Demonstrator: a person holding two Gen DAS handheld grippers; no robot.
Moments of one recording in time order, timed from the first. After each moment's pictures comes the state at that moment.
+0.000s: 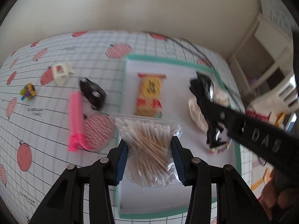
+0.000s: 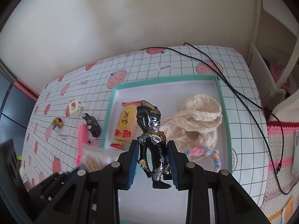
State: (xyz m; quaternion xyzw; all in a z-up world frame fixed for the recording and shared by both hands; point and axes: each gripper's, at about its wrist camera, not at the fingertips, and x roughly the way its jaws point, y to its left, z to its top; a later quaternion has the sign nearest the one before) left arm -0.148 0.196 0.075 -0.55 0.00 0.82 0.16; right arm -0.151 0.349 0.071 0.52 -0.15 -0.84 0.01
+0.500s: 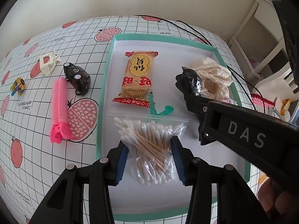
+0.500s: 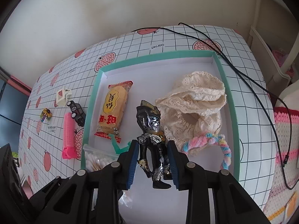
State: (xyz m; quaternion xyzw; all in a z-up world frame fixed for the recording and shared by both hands) left arm -0.140 0.216 0.050 -0.58 0.03 0.80 0.16; right arm -0.155 0.348 0.037 0.56 -0.15 -0.81 0.00
